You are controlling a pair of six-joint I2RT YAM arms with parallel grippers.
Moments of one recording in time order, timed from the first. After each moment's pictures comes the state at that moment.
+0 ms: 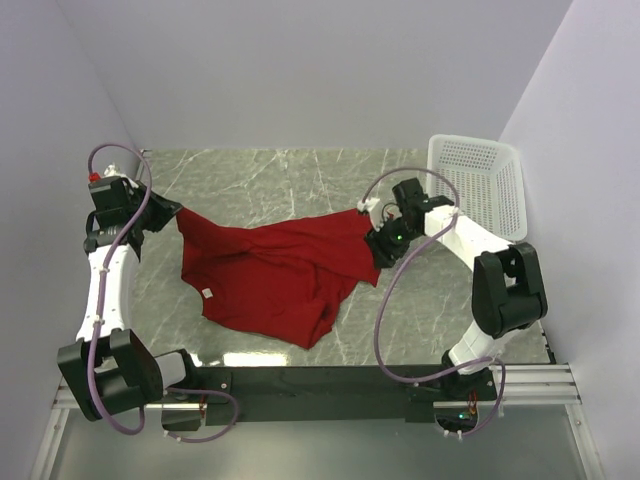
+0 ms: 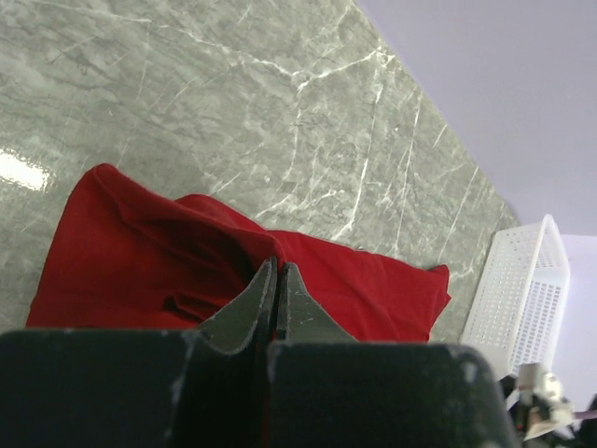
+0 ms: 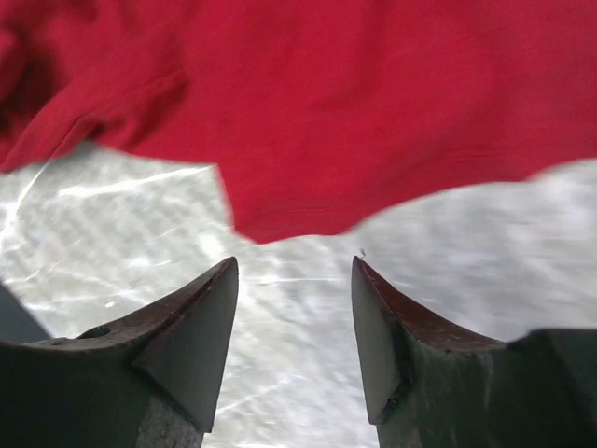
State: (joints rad) left arm 0.30 1.20 1.00 -0.34 0.34 -0.67; right arm 0.30 1.65 1.13 -0.75 -0.45 -0.56
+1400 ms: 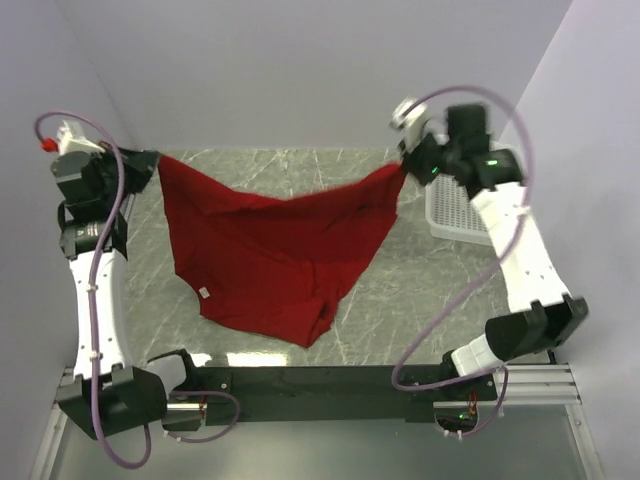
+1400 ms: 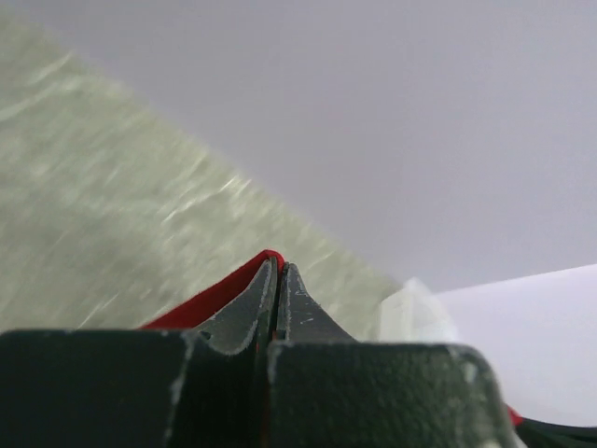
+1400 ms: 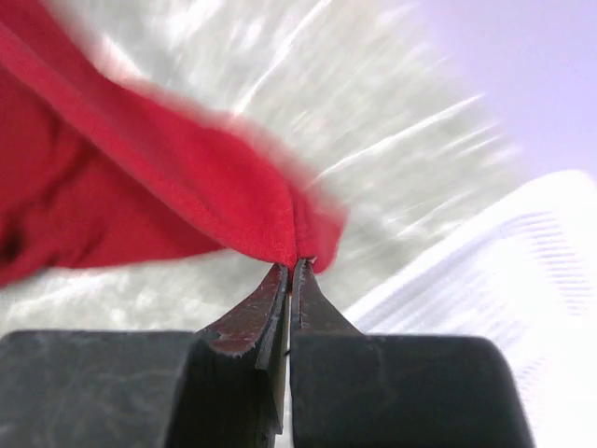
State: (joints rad) left arm 0.30 1.11 1.20 -0.25 0.33 -0.81; right arm 0.23 1.50 1.71 -0.89 -0.35 -0.56
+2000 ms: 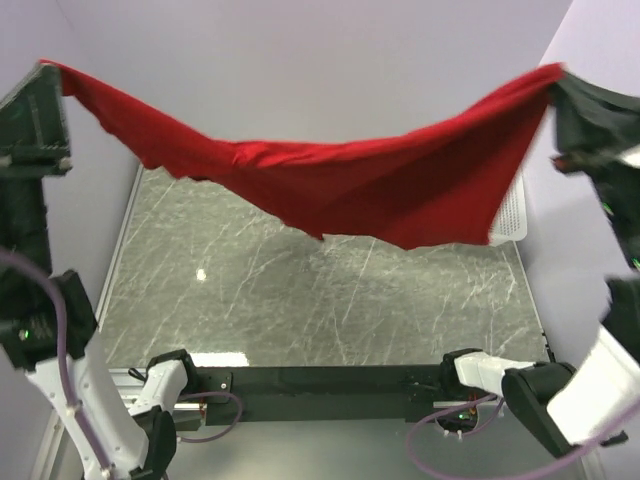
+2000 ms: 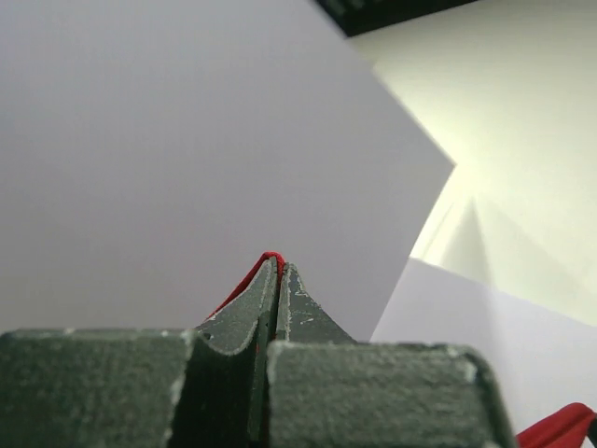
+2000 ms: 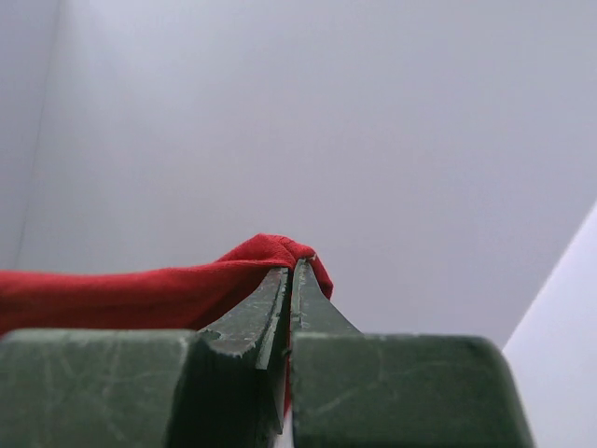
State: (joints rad) left arm 0.30 0.92 1.79 -0.04 0.27 -1.01; right arm 0.18 1.22 2.45 -0.72 -0.28 -0.28
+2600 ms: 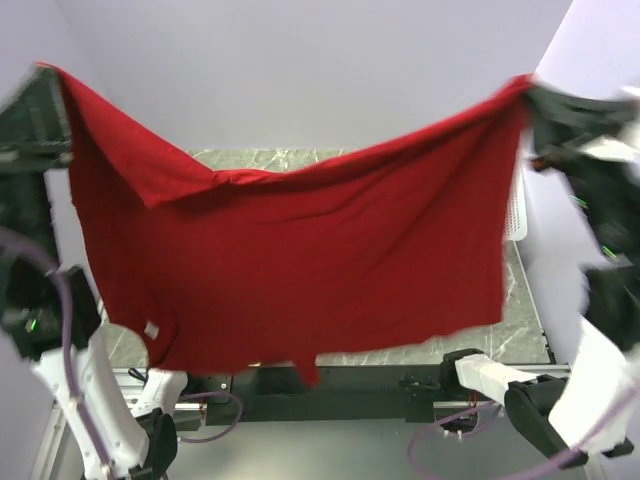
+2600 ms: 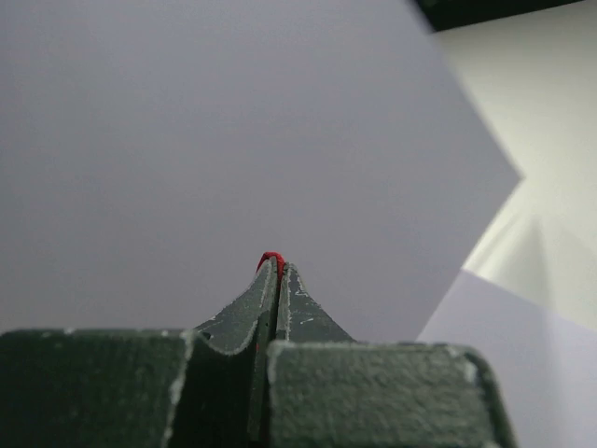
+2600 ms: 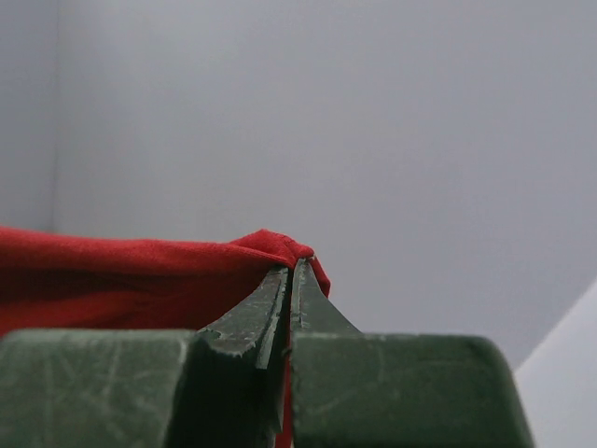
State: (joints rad) left arm 0.30 0.90 1.73 0.00 0.19 -0.98; right arm 0.17 1.14 2.23 -0.62 -0.28 -0.24
